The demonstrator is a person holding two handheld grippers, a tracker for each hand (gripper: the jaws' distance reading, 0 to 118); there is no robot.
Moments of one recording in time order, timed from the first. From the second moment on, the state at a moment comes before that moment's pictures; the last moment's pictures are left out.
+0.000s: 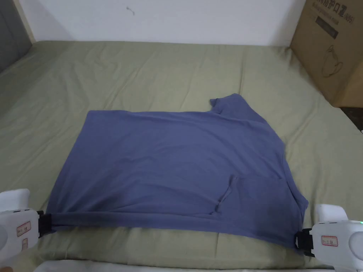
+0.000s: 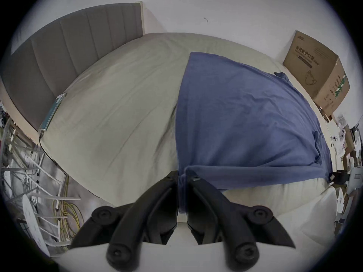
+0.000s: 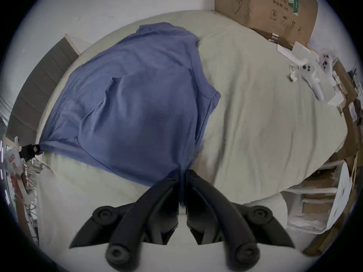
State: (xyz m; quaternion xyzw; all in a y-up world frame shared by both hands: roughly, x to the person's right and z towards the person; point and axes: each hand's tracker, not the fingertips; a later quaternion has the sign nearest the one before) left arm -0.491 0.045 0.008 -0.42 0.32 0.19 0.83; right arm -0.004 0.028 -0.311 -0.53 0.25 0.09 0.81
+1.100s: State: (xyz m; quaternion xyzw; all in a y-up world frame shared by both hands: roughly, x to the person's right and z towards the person) left arm -0.577 0.058 -0.146 -0.49 0.31 0.13 0.81; right arm -0.122 0.075 -0.470 -0.50 0.22 0.12 0.83
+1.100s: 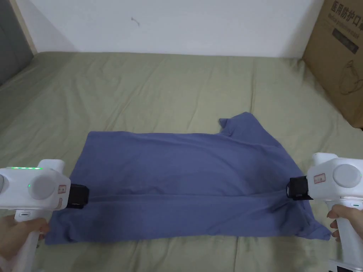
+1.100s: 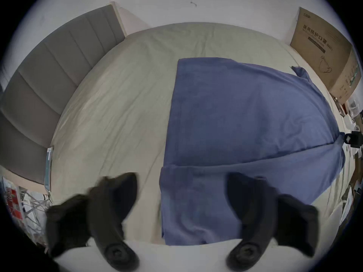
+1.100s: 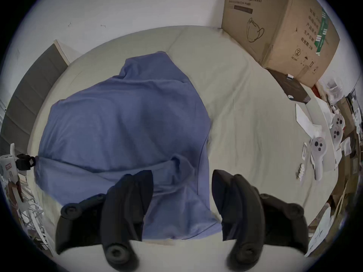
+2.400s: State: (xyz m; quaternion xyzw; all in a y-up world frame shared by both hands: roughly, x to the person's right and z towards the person) left arm -0.548 0.038 -0.069 -0.46 0.31 0.20 0.81; right arm -0.046 0.051 -0.368 -0.50 0.25 0.06 0.82
